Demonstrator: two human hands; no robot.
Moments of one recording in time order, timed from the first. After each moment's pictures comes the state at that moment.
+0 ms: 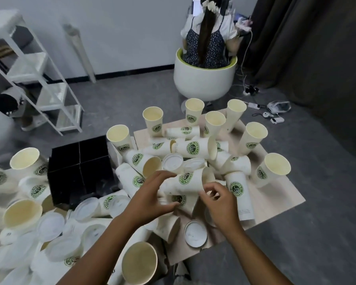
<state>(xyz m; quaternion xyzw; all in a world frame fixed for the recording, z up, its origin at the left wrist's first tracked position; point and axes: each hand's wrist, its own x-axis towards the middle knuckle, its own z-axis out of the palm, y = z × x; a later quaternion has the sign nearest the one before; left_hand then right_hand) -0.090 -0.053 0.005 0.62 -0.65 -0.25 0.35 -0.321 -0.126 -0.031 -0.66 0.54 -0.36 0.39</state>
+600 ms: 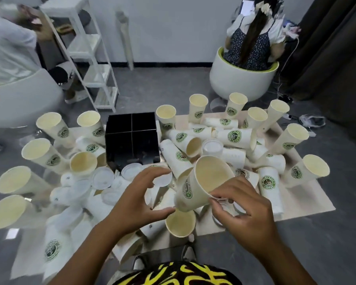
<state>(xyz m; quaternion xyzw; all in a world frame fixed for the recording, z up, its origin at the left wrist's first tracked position) -0.035 0.123 0.053 0.66 -0.59 -0.21 0.41 -0.280 0.004 0.104 -0.85 0.22 -0.40 0.27</state>
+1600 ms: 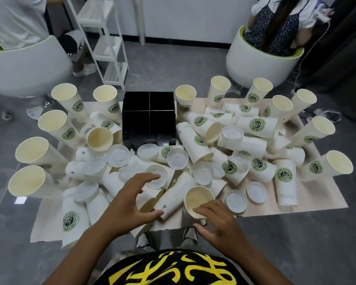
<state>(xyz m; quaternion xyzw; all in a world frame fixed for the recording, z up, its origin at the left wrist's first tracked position) -0.002 0.199 0.003 0.71 -0.53 -0.24 0.39 -0.272 0.047 -0.050 -0.93 0.20 -0.17 0.26</state>
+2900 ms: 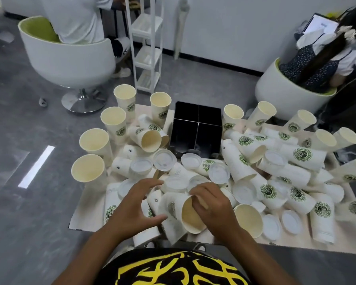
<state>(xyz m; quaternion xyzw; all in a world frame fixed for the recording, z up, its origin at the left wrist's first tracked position) 0.078 0.291 -0.023 0.74 -0.45 -0.23 0.44 -0.098 0.101 -0.004 -0.93 0.14 -0.27 0.21</state>
